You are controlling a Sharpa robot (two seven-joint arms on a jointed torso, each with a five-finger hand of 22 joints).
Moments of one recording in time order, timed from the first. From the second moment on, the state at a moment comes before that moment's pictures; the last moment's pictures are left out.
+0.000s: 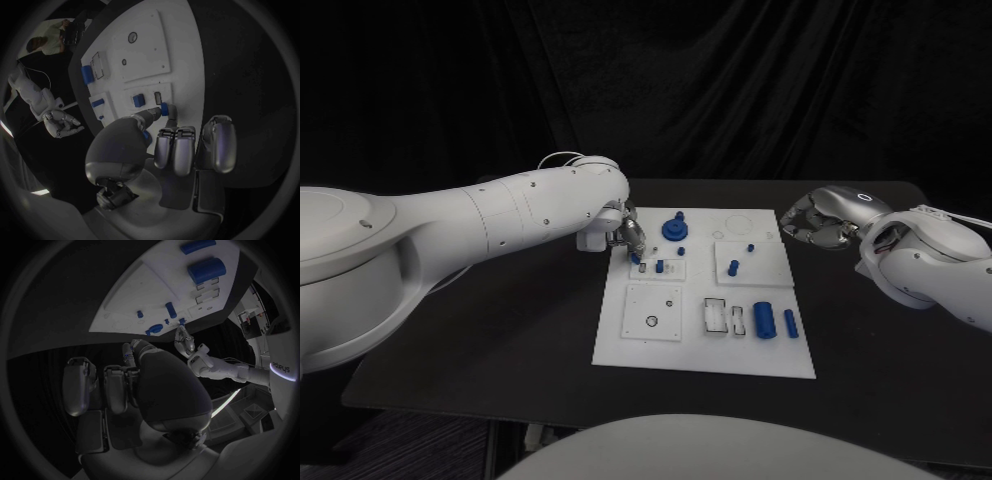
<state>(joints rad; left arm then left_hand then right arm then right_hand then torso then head) 1.31 -0.41 -0.21 0.99 -0.89 0.37 -0.64 1.07 0.01 0.52 0.03 0.28 0.93 0.07 0.13 1.26 1.47 -0.01 1.57 1.31 1.46 -0.06 1.57 1.31 0.04 1.45 0.06 1.36 1.31 1.28 -0.89 -0.25 1.41 -1.45 -0.40 -0.06 1.49 -0.03 0.24 0.26 0.43 0.93 0.12 0.13 0.22 1.47 0.04 1.51 1.31 1.47 -0.03 1.51 1.31 0.03 1.46 0.08 1.38 1.31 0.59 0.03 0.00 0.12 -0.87</state>
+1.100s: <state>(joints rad) 1.31 -0.50 -0.21 1.13 -0.93 0.26 -0.63 1.08 0.01 0.50 0.02 0.31 0.95 0.06 0.15 1.29 1.47 -0.01 1.57 1.31 1.46 -0.06 1.57 1.31 0.04 1.45 0.06 1.36 1.31 1.27 -0.90 -0.25 1.41 -1.45 -0.40 -0.06 1.49 -0.03 0.24 0.26 0.43 0.94 0.13 0.13 0.22 1.47 0.04 1.51 1.31 1.47 -0.03 1.51 1.31 0.03 1.46 0.08 1.37 1.31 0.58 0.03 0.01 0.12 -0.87</state>
